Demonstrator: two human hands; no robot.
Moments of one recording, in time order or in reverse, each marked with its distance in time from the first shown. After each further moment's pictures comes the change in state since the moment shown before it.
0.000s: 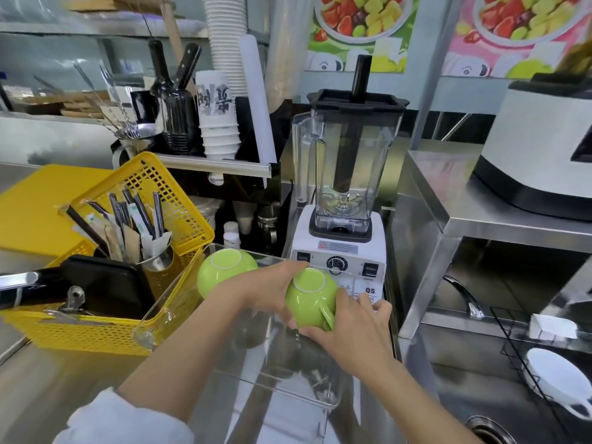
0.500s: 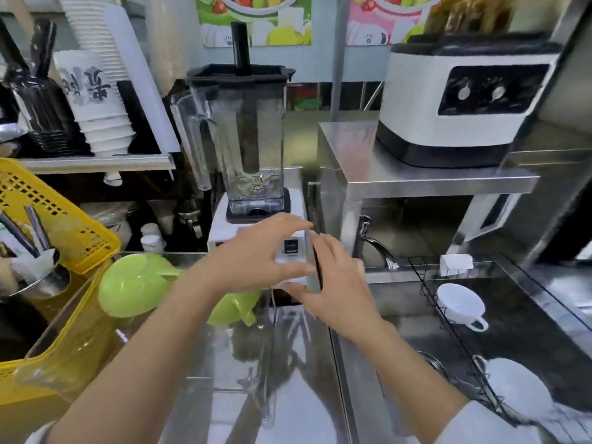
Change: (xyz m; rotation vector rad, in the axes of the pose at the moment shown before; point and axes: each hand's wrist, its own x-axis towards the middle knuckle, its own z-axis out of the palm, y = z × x) left_hand 0.002 0.121 -0.005 0.021 0.216 0.357; right_hand -0.011 0.066 -0.043 0.331 0.191 -0.019
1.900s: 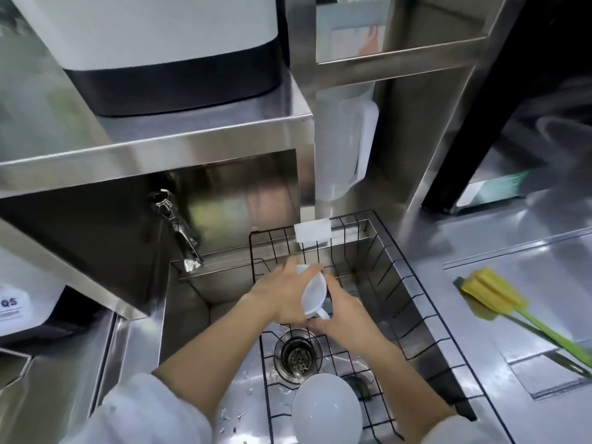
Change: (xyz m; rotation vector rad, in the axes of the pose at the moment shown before) left_hand 0.258 0.112 0.370 0.259 -0.559 -0.099; right_hand -0.094 0.395 -0.069 0.407 -0.317 0.594
